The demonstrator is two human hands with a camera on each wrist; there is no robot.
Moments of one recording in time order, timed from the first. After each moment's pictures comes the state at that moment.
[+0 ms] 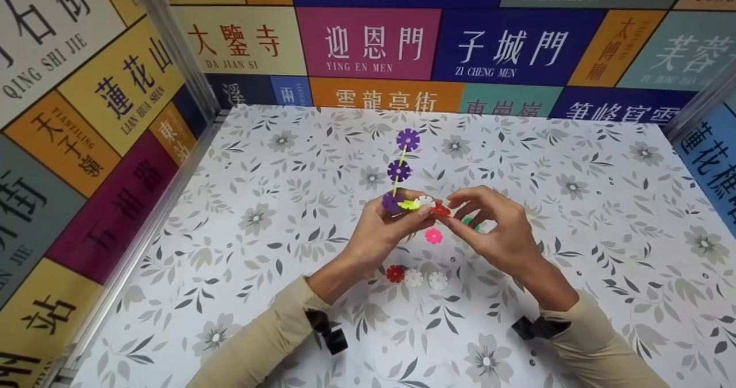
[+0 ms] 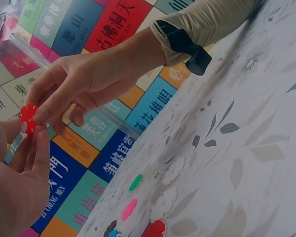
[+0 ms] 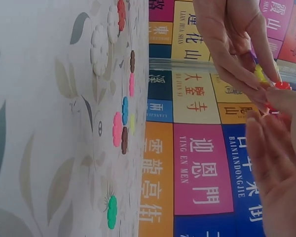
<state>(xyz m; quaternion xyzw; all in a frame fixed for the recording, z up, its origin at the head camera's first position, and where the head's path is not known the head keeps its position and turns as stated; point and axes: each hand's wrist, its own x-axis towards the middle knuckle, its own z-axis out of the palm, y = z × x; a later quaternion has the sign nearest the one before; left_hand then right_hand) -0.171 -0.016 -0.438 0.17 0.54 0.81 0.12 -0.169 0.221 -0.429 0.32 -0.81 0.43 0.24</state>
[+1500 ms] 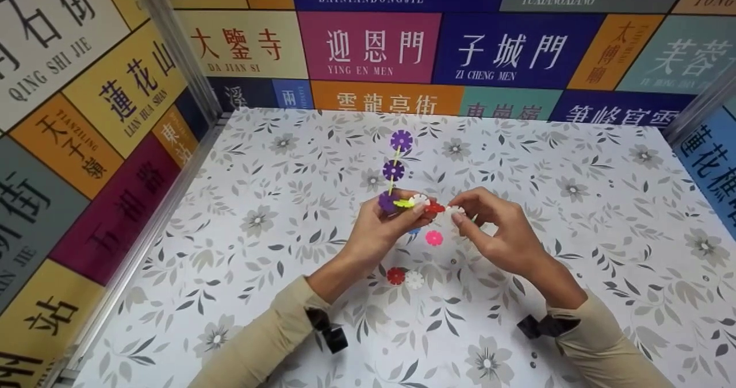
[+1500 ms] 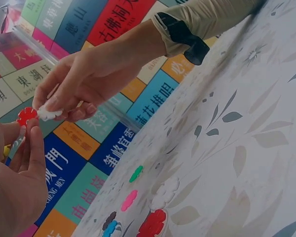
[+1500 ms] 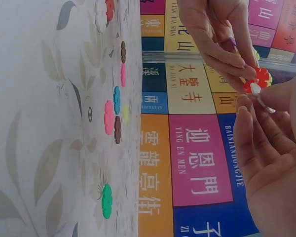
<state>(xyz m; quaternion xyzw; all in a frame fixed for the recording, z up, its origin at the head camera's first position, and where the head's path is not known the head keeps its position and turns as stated) -0.178 -0.019 -0.440 0.14 0.54 0.82 0.12 -0.169 0.227 -0.427 0.30 -0.82 0.47 0.15</state>
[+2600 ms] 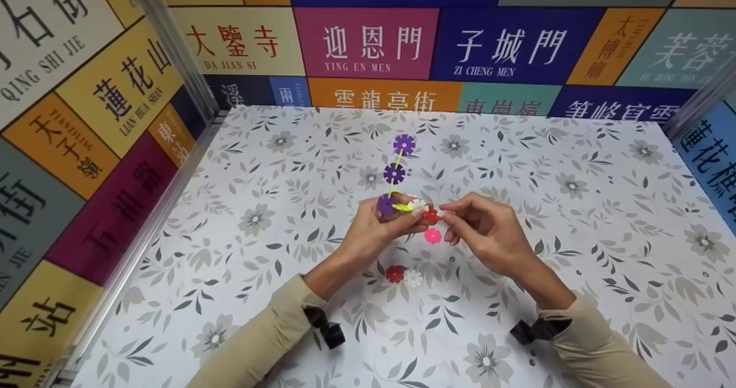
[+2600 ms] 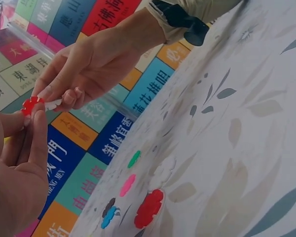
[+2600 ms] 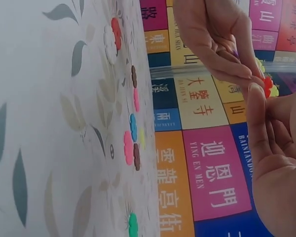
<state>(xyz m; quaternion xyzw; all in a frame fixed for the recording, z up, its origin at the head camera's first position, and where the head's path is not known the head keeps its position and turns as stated) -0.182 -0.024 -0.447 0.17 0.55 0.81 0.14 -0.165 0.216 -0.437 0.30 -0.74 0.60 0.09</state>
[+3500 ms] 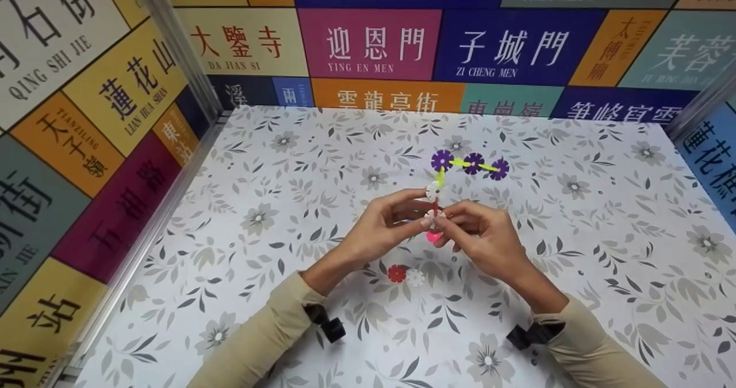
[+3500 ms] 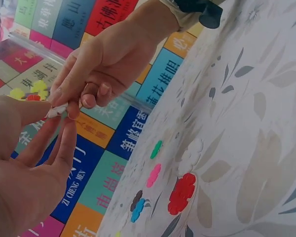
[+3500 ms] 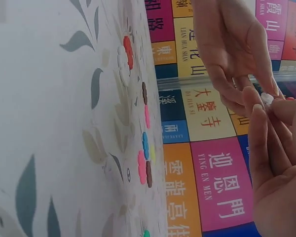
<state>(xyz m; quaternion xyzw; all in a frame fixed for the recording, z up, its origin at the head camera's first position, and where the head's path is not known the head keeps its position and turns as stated) -0.184 -0.031 -0.436 0.28 0.67 0.68 0.13 -0.159 0.205 -0.441 0.26 -0.77 0.58 0.09</state>
